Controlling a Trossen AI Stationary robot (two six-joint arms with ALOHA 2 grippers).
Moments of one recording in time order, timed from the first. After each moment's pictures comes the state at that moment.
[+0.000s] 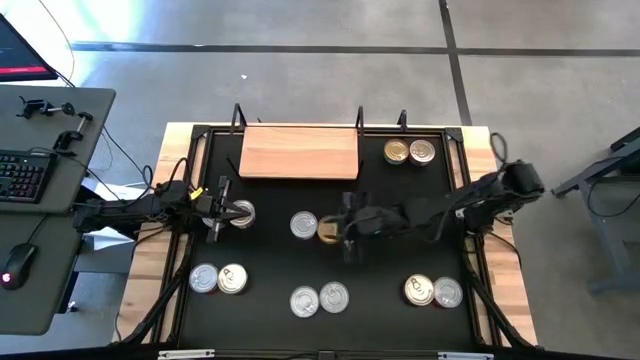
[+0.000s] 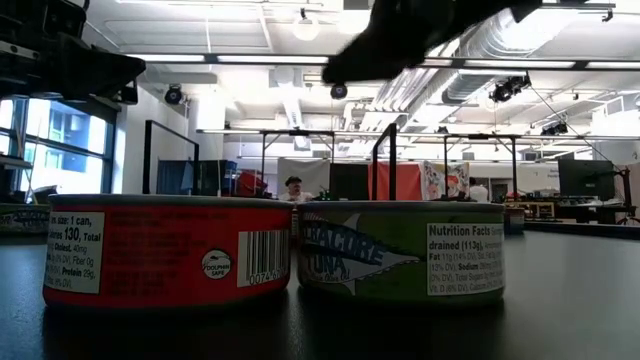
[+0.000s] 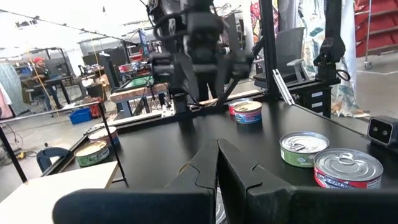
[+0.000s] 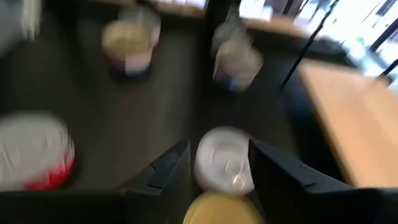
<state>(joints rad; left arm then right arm) 0.07 0.02 0.01 0.05 0.20 0.19 0.23 1.60 0.99 0.06 0.26 -0.07</state>
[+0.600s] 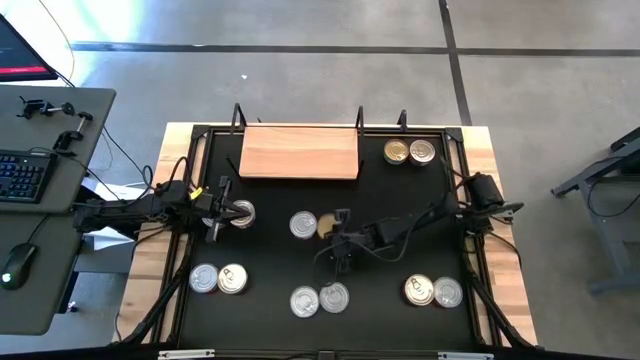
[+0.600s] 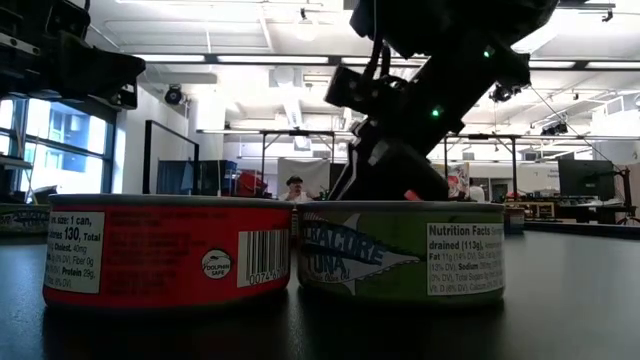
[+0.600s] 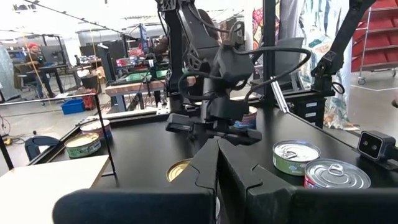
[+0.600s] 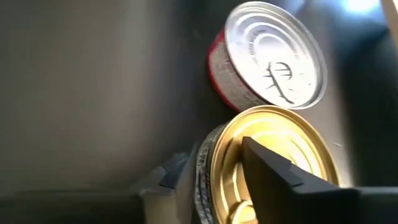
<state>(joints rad) 0.07 0.02 0.01 0.05 0.20 0.11 0.25 1.94 1.05 -0.03 0.41 -0.07</state>
